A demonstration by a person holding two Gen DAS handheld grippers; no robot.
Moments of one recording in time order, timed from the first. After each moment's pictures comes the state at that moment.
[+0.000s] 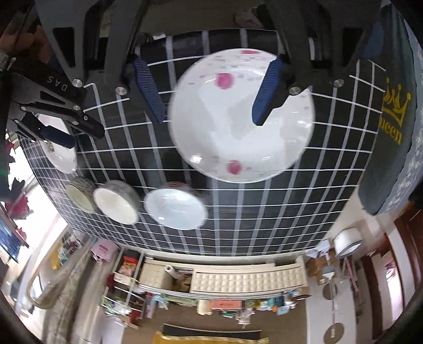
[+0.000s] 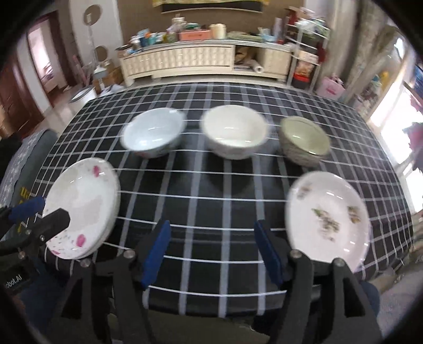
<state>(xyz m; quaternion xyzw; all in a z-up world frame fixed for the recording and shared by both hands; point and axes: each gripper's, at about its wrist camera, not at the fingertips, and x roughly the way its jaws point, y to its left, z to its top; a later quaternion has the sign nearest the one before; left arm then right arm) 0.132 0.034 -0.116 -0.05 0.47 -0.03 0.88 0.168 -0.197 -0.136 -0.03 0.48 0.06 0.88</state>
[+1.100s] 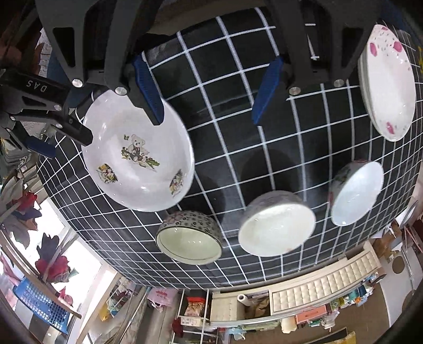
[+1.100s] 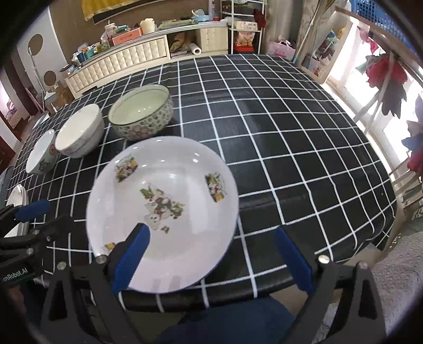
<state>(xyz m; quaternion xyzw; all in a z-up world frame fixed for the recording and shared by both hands) 0.201 -0.217 -0.159 0.03 0.53 -0.15 0.83 0.190 -0.418 -0.179 0.03 0.51 -0.02 0.86</state>
